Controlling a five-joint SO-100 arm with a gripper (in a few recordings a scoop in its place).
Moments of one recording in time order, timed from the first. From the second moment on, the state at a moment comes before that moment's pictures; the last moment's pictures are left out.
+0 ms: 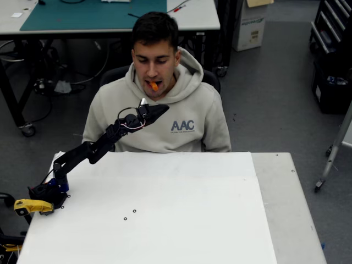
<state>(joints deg) 23.6 36.6 -14.4 27.7 -60.6</state>
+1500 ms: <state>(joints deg) 20.1 87.0 59.5 69.8 -3.9</state>
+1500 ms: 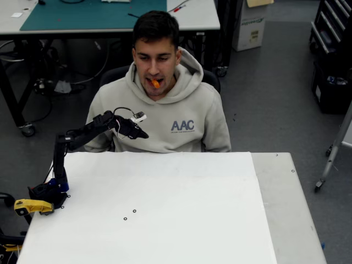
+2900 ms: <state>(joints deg) 4.0 172.0 169.0 56.1 -0.7</state>
